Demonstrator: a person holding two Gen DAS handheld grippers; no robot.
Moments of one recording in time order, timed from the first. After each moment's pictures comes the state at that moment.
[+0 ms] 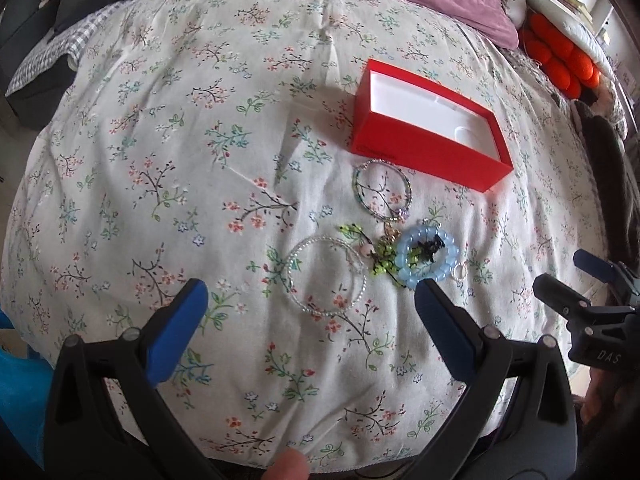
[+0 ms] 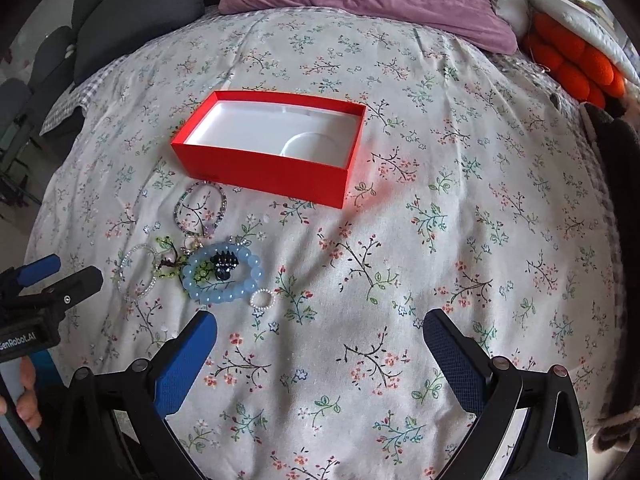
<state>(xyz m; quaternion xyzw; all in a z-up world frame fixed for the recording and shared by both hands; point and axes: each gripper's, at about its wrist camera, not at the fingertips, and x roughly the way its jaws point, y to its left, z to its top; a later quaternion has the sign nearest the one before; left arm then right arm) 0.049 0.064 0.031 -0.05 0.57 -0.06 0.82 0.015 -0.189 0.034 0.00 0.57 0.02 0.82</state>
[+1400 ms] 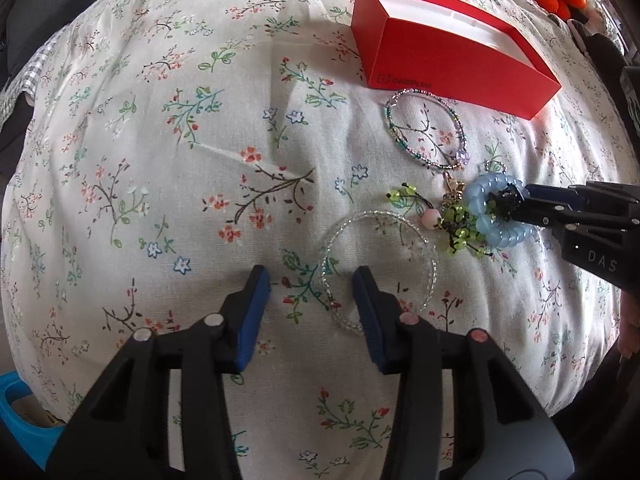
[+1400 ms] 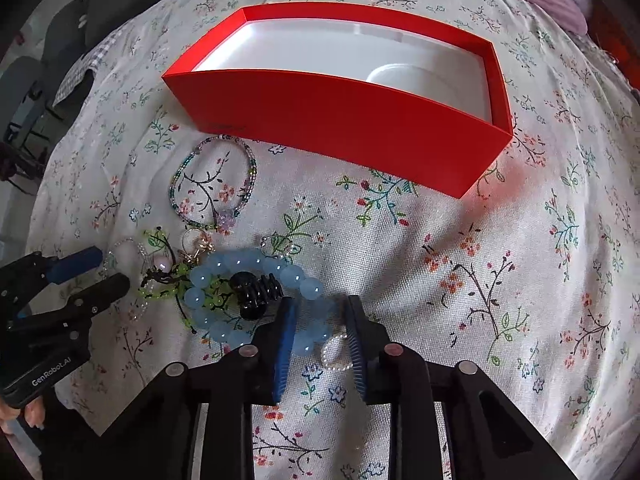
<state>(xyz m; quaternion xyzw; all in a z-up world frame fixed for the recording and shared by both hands) 0.063 0.040 -0.046 0.07 0.59 -0.11 0.80 0.075 -0.127 -0.059 0.00 0.61 0.08 0.79</state>
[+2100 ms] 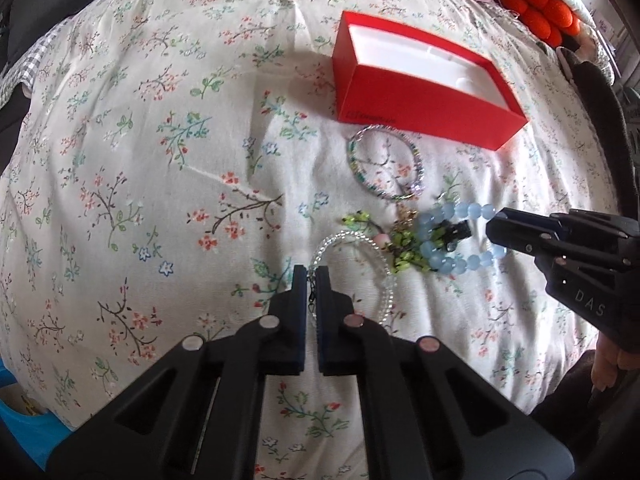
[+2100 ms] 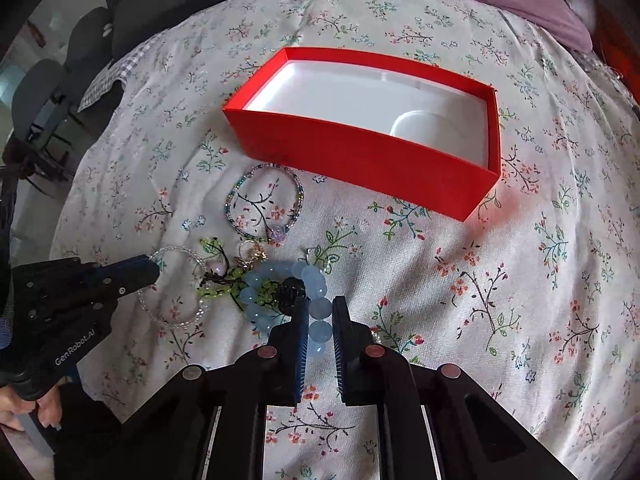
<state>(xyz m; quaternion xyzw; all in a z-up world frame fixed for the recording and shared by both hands) 0.060 0.034 -0.007 0.02 0.58 -0.13 0.80 0.057 -0.135 -0.024 0.02 0.58 0.12 0.80</state>
